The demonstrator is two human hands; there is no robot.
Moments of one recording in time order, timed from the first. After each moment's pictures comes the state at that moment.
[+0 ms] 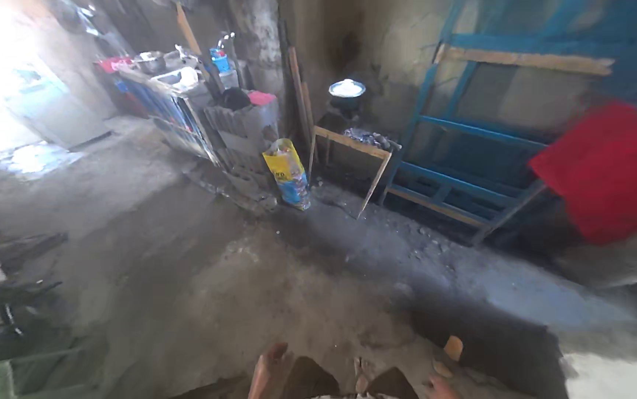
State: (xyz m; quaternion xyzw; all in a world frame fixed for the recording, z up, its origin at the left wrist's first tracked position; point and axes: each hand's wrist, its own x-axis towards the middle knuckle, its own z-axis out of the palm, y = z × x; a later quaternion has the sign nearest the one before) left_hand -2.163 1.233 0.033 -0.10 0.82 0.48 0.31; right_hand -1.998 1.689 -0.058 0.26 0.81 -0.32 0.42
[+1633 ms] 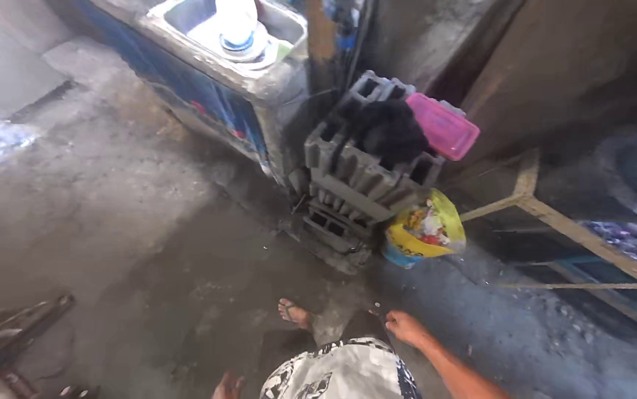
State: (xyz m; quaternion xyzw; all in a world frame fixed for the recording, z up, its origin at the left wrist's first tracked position) left_hand -3.148 0.619 -0.058 -0.31 0.78 0.40 0.37; right_hand -3.207 1.156 -0.078 0.21 0.78 -0.28 0.51
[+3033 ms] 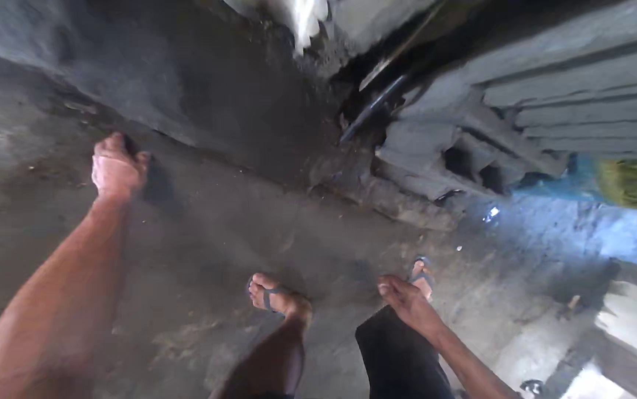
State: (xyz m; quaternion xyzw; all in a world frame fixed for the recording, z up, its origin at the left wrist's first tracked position) left_hand -3.881 0.436 -0.731 -0.04 0.94 0.11 0.32; right_hand -3.403 0.825 -0.530 0.39 0.73 -0.37 0.42
